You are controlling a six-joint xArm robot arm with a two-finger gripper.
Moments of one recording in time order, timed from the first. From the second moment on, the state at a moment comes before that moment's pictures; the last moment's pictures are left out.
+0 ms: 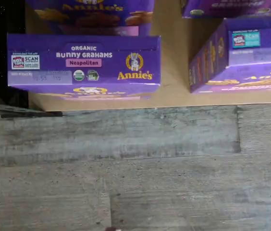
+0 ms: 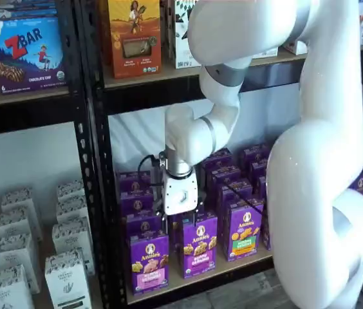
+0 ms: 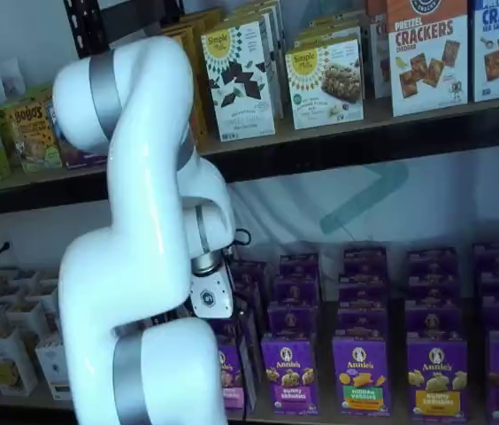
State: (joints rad) arm 0.35 0.35 -0.81 -0.04 0.43 0.40
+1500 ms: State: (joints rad) arm 0.33 0.61 -1.10 0.10 0.42 0.24
